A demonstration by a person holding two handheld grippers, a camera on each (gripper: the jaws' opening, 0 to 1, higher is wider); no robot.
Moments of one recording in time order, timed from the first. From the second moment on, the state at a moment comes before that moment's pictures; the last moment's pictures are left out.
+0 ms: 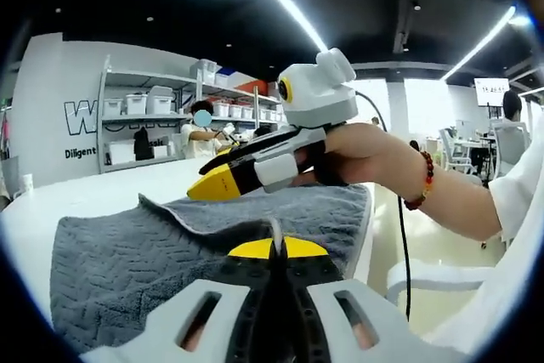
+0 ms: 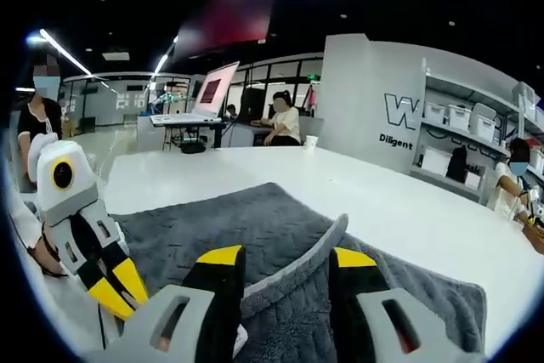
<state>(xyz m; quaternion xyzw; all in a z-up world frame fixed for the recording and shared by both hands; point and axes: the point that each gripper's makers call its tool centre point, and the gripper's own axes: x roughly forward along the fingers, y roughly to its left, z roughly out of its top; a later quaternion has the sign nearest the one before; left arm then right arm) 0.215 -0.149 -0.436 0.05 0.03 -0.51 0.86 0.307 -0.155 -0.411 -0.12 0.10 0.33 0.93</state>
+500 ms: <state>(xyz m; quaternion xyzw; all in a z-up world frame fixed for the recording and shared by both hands) 0.210 -0.146 -0.435 0.04 0.03 -0.52 0.85 0.319 -0.143 -0.424 -0.13 0.13 0.34 0.92</state>
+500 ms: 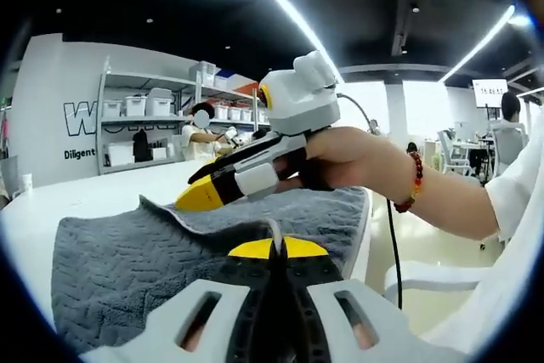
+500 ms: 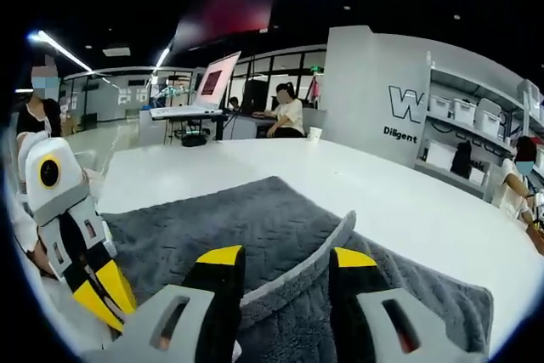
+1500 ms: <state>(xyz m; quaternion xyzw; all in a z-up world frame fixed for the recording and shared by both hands) 0.211 -0.144 -0.434 0.03 0.02 -0.52 0.85 0.367 -0.143 -0.435 -0.14 0.17 0.32 0.92</state>
